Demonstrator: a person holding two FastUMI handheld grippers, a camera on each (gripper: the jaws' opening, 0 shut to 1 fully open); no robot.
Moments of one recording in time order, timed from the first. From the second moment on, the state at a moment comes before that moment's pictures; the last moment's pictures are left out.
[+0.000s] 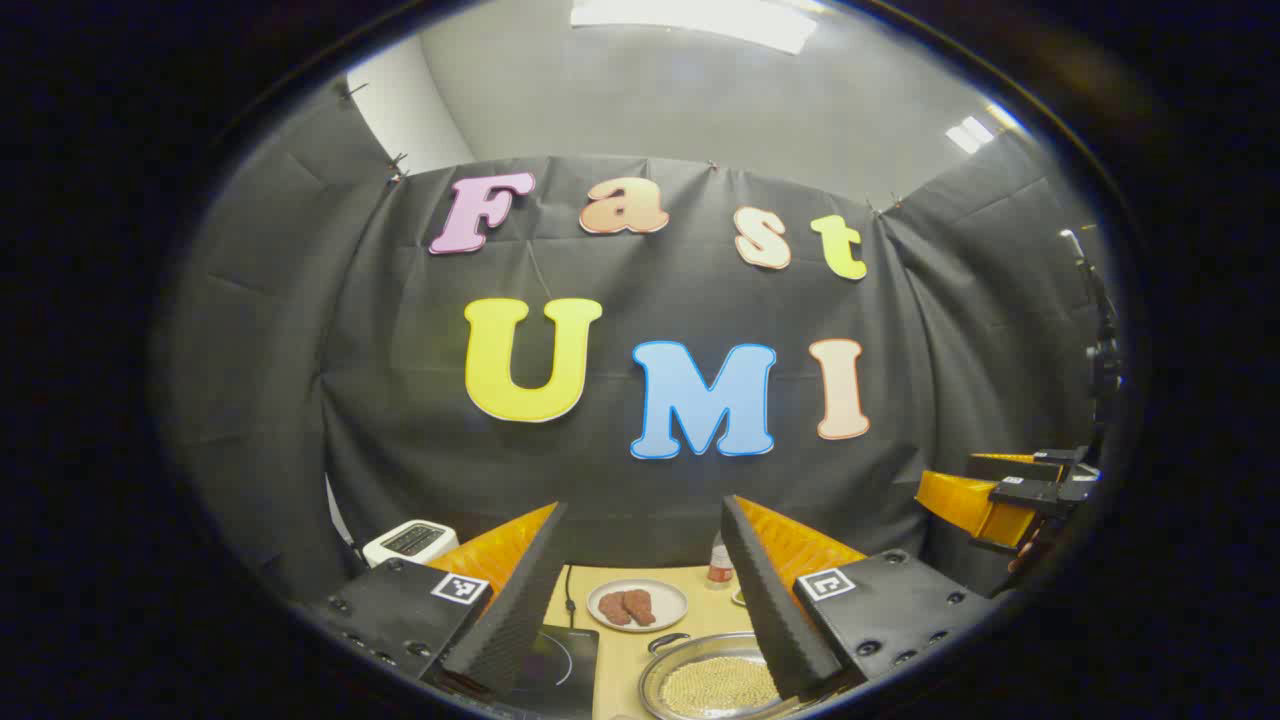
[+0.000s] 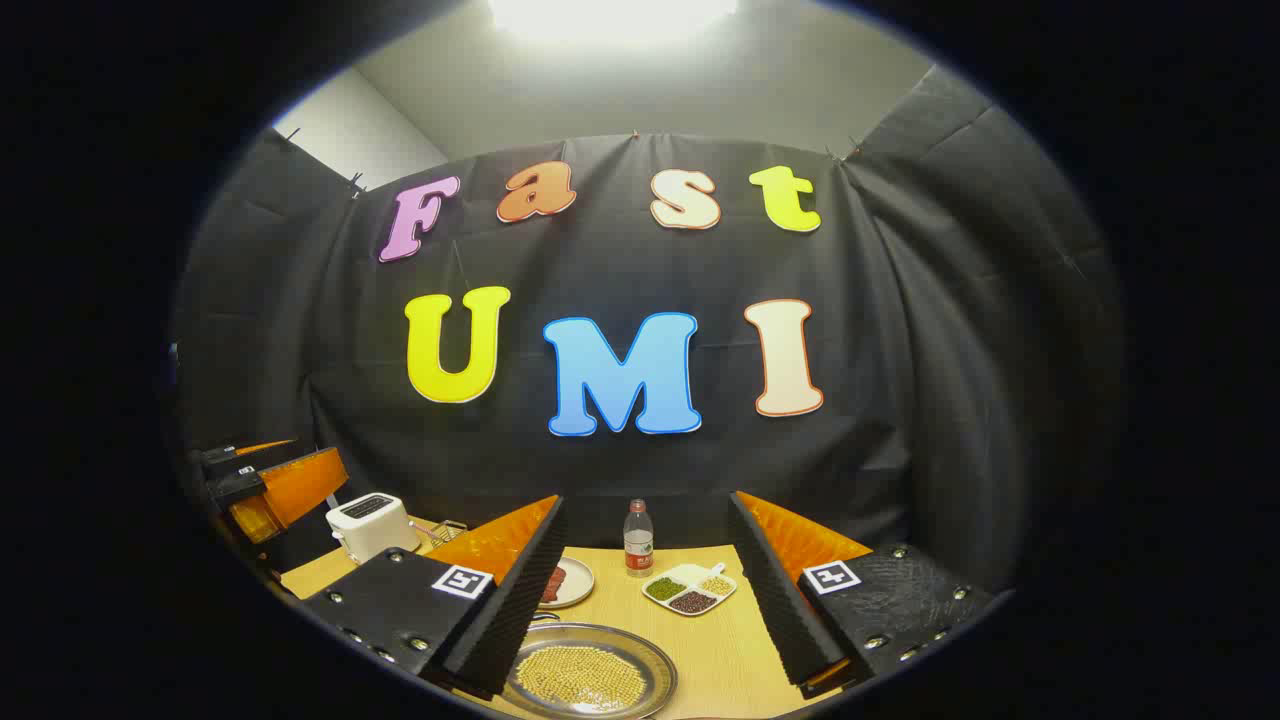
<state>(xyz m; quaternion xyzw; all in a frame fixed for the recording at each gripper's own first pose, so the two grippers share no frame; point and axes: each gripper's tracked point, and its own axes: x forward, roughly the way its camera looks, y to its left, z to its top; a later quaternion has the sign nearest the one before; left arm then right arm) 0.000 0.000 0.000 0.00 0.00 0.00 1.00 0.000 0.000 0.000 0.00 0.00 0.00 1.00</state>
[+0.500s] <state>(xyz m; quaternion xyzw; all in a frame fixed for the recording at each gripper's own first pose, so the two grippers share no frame) 0.000 0.001 0.001 0.01 0.00 0.00 1.00 -0.002 -0.001 0.000 0.00 0.00 0.00 1.00</state>
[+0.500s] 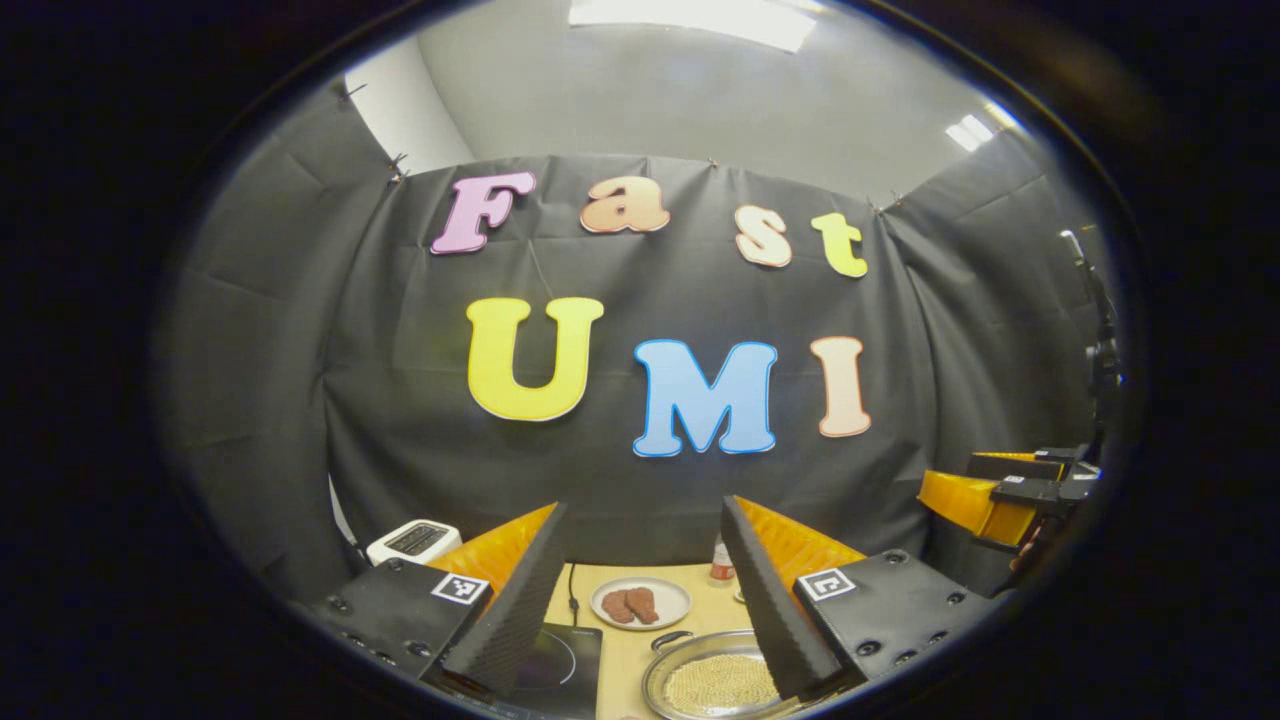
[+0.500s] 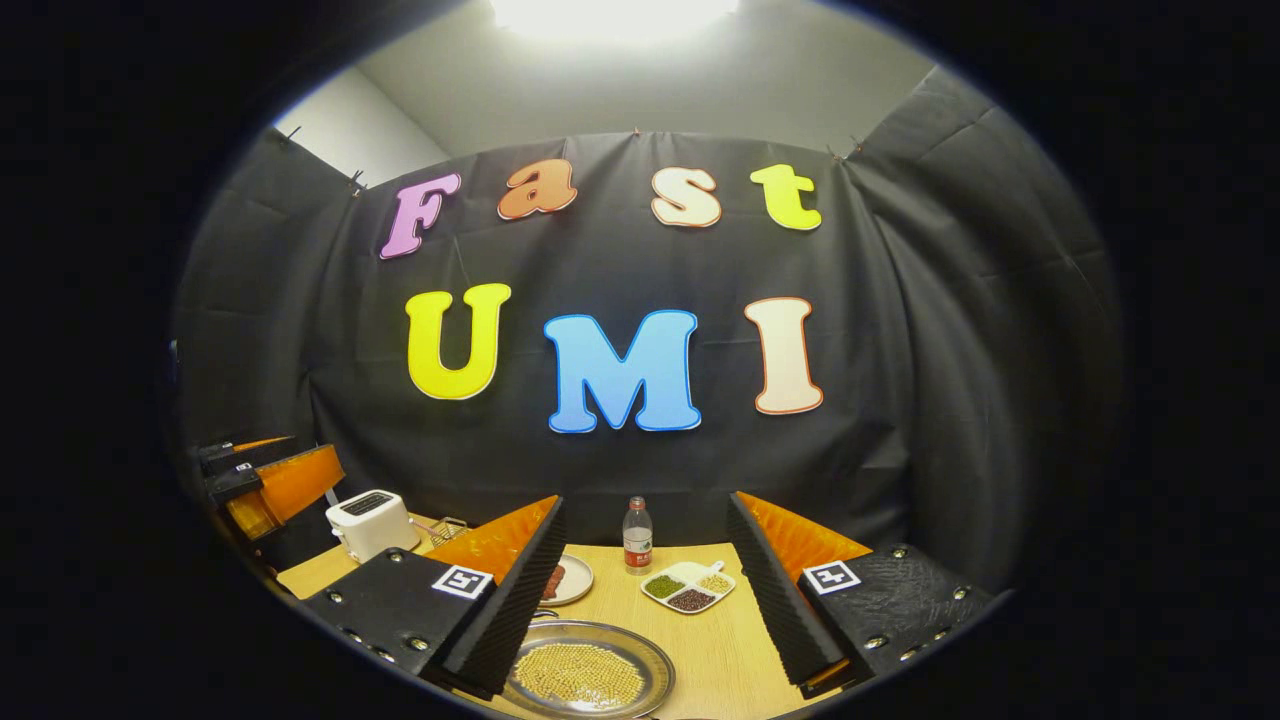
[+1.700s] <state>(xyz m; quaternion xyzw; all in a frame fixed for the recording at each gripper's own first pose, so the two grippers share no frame) 0.005 0.001 -0.028 0.01 0.03 -0.01 1.00 -0.040 0.041 -0.171 -0.04 0.24 0.12 0.96</state>
